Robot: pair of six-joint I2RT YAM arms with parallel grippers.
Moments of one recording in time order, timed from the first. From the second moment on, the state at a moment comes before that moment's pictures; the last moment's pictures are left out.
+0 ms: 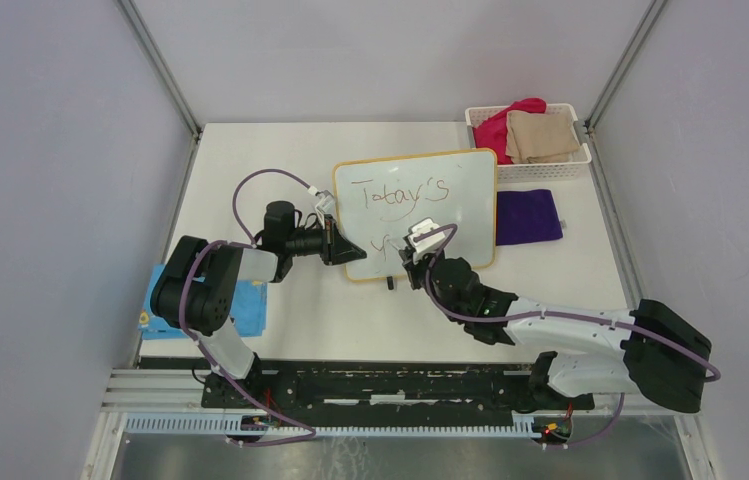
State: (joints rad) left arm -0.25 1.71 0.60 0.66 1.00 -0.26; right arm 1.06 1.22 0.56 0.45 0.52 0.05
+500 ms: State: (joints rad) left arm -0.25 1.71 0.60 0.66 1.00 -0.26; right arm 1.05 1.24 0.56 0.45 0.50 0.06
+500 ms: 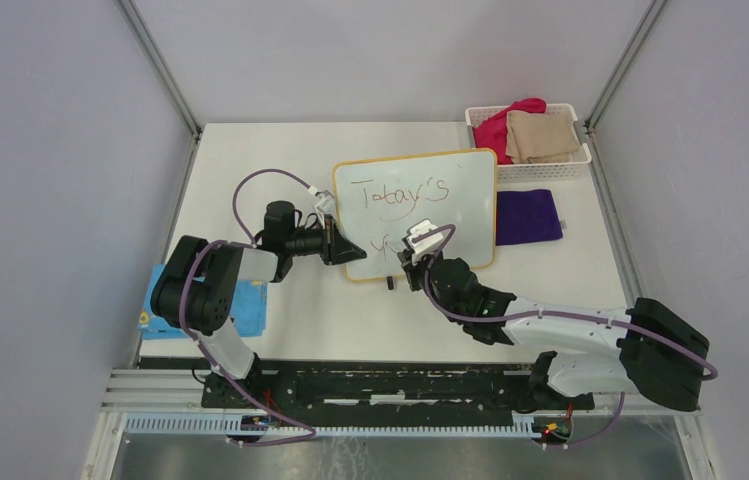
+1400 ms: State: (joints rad) left arm -0.26 1.71 0.60 0.66 1.00 -0.26; right arm 1.02 1.19 0.53 0.43 0.49 0.07
